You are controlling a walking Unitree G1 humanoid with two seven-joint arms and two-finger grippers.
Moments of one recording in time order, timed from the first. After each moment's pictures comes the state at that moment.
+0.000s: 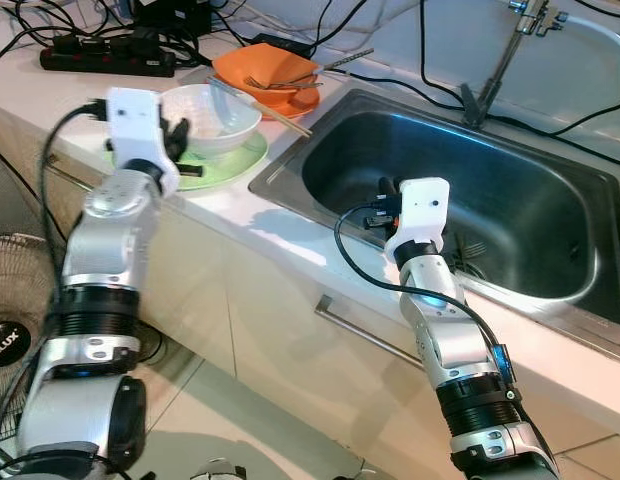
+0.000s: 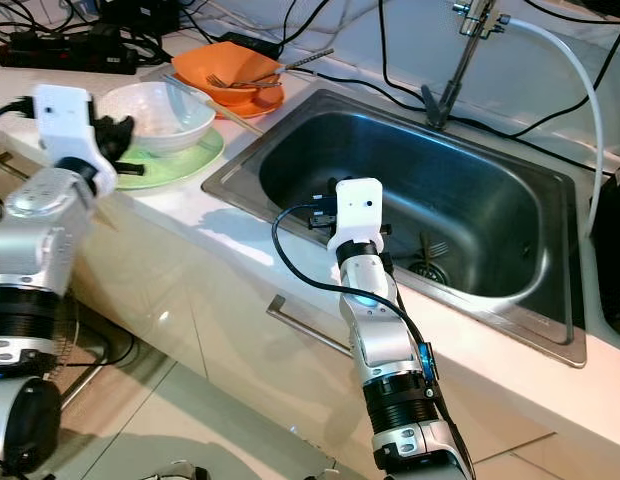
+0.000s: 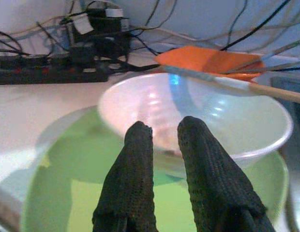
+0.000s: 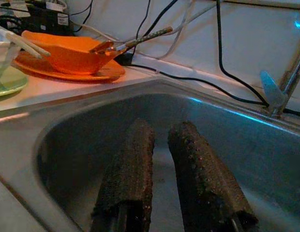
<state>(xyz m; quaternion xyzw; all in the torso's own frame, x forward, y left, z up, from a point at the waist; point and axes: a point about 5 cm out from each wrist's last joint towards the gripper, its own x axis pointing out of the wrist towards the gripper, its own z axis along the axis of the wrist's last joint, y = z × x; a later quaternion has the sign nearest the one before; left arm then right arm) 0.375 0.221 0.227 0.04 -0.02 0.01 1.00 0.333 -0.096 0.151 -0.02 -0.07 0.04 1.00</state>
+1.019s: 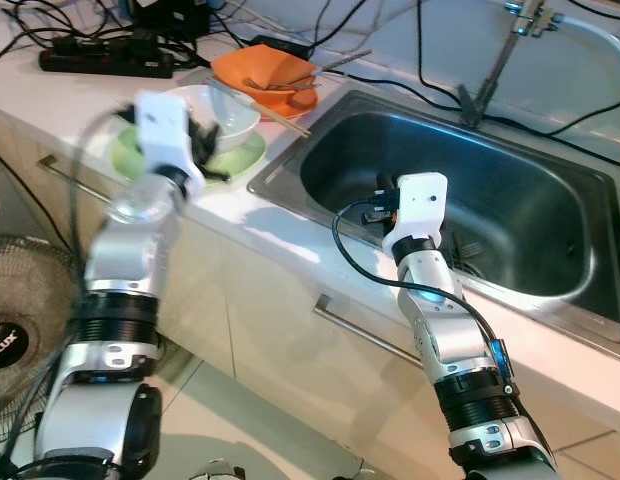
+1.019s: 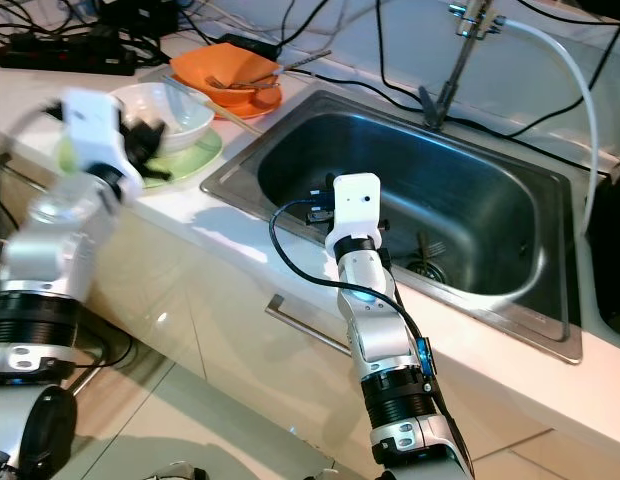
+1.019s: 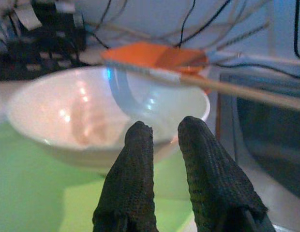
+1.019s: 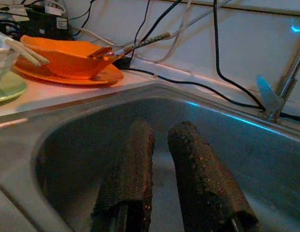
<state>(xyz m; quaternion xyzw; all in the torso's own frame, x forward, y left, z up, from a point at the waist) 0.378 0.184 0.213 0.02 -0.01 -0.07 1.00 0.336 -0.094 0.155 -0.02 -0.08 0.05 1.00</state>
